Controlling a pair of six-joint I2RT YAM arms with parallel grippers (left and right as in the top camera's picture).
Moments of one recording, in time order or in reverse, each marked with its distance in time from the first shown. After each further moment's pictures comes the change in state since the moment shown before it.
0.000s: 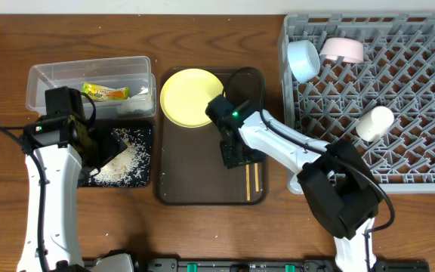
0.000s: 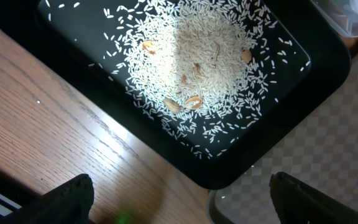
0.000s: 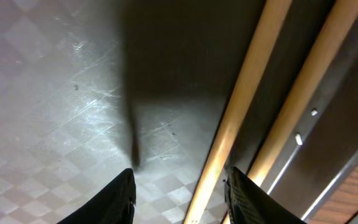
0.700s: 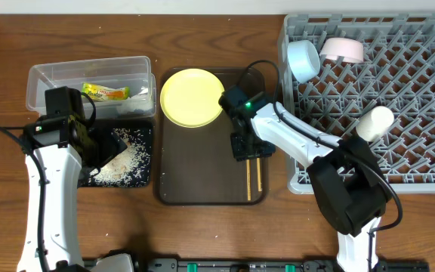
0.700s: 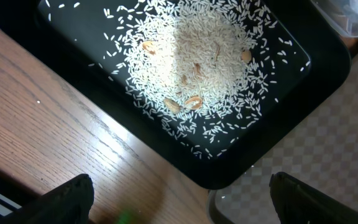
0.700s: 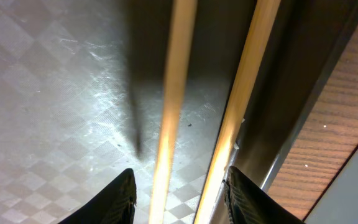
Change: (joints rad) left arm 0.000 0.000 0.000 0.000 0.000 0.000; right arm -0.079 -0.020 0.000 -0.021 -0.004 -0.011
